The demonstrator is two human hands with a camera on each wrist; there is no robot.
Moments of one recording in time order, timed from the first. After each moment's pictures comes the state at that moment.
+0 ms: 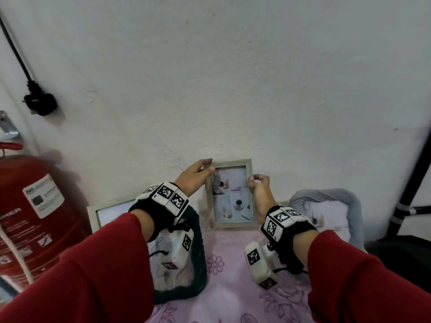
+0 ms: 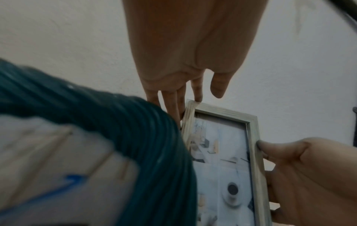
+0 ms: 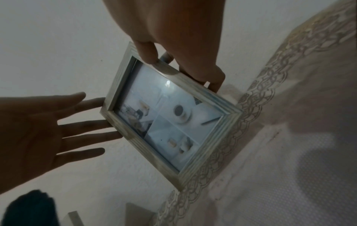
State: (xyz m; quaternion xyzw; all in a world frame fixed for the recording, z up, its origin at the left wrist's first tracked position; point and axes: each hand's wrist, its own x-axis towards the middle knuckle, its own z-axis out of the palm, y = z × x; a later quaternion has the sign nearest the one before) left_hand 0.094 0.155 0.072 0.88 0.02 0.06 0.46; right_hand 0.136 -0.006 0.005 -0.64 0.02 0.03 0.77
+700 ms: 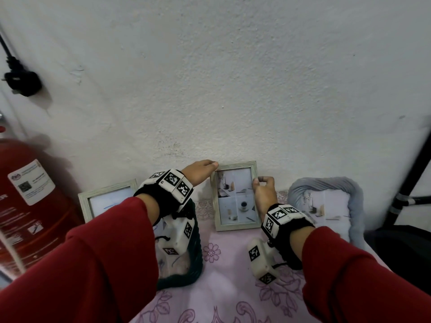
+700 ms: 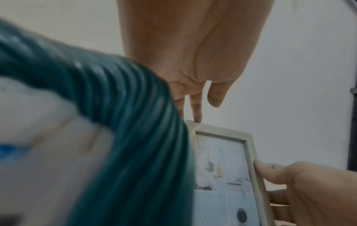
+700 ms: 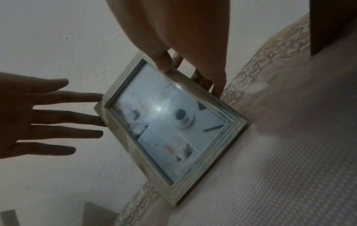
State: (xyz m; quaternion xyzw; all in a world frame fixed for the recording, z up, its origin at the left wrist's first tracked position) left_hand 0.106 0.144 0.062 0.95 0.04 -0.07 0.31; right_hand 0.146 -0.014 -0.037 -0.72 0.09 -0.01 0.69
